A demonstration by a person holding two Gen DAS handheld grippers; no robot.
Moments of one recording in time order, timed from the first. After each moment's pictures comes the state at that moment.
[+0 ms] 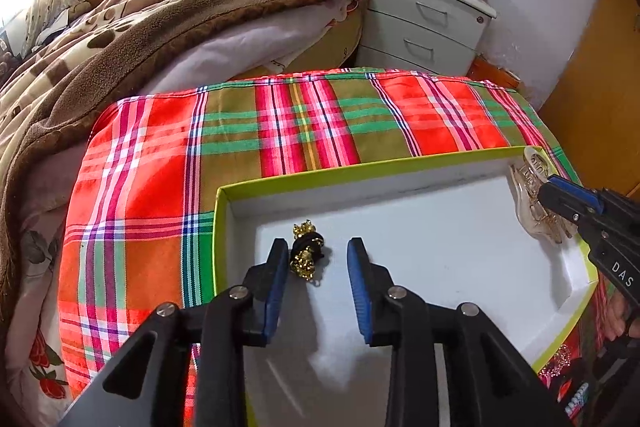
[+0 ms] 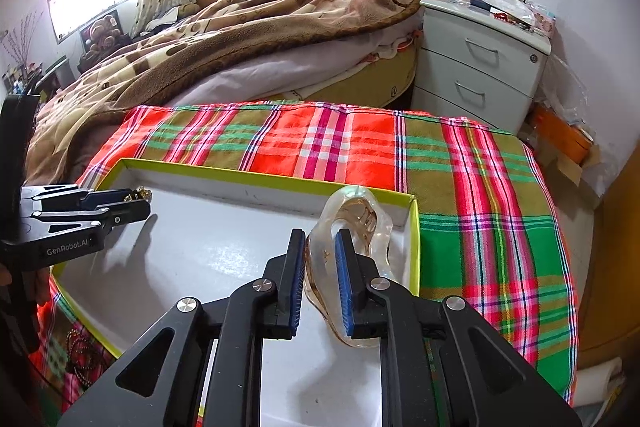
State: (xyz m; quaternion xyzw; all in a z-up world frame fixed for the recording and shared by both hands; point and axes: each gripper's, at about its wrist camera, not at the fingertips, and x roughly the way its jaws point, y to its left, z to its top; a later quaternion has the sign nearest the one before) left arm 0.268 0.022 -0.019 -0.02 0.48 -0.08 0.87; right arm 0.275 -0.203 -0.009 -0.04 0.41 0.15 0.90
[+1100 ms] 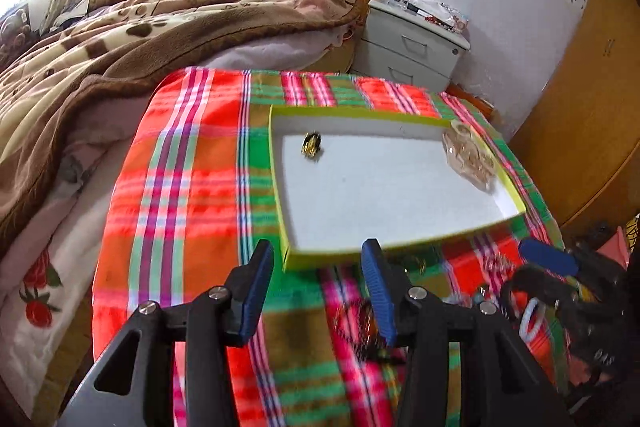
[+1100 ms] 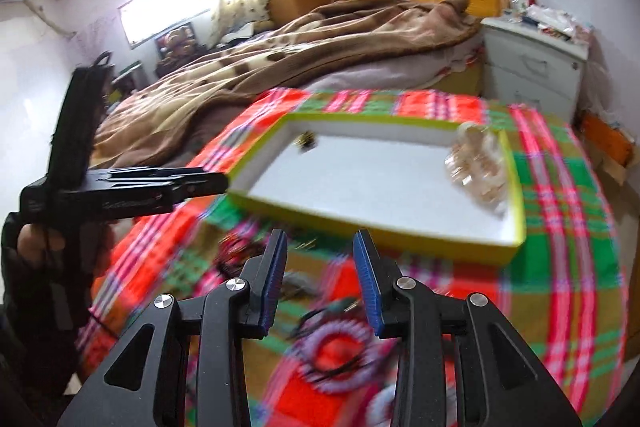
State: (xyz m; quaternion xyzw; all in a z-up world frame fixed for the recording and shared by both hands) left arm 0.134 0.059 0.014 -0.07 0.43 -0.09 0.89; right arm 0.116 -0.161 0.004 -0.01 0.38 0.29 0.88
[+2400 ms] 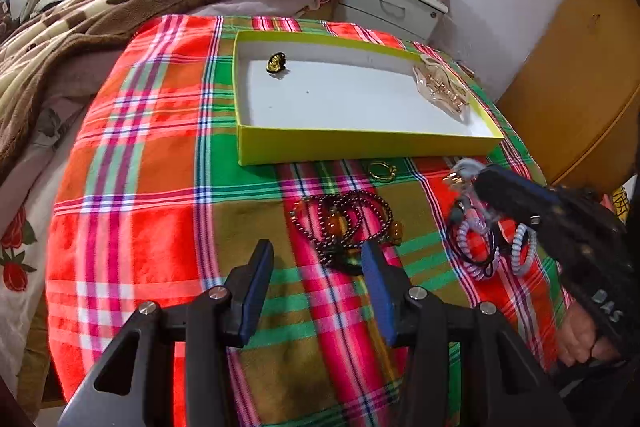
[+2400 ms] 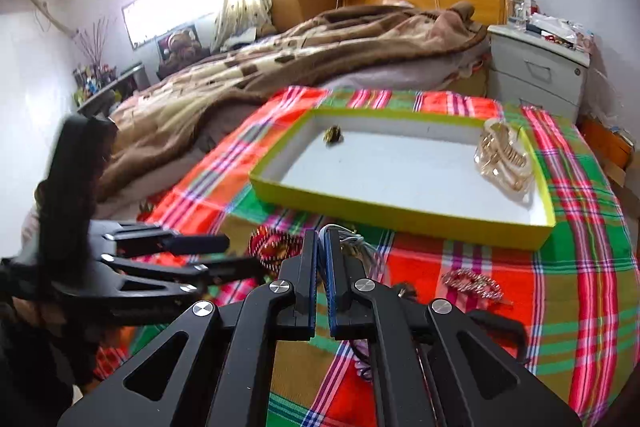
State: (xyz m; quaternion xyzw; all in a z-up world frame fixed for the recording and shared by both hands) left arm 0.094 0.038 -0.021 -0.08 0.47 -0.12 0.87; right arm 0.104 -0.140 0.006 -0.01 0.35 0.27 0.90
